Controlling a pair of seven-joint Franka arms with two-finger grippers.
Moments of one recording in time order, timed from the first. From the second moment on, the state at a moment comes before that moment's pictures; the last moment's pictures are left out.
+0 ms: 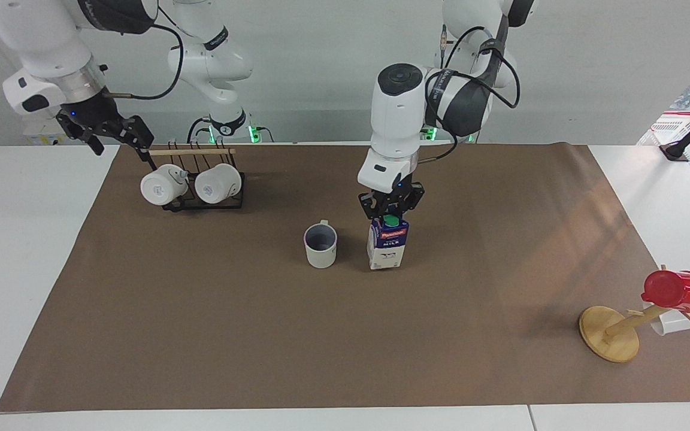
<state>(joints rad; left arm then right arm) -0.57 0.31 -0.11 -1.54 0.15 1.91 -0.82 -0.01 -0.04 -0.06 -1.51 -0.05 1.42 0.09</state>
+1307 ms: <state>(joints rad) -0.65 0.34 -0.11 -1.53 0.17 1.95 -0.85 0.06 0.04 -0.05 -1.41 -0.05 1.42 0.07</state>
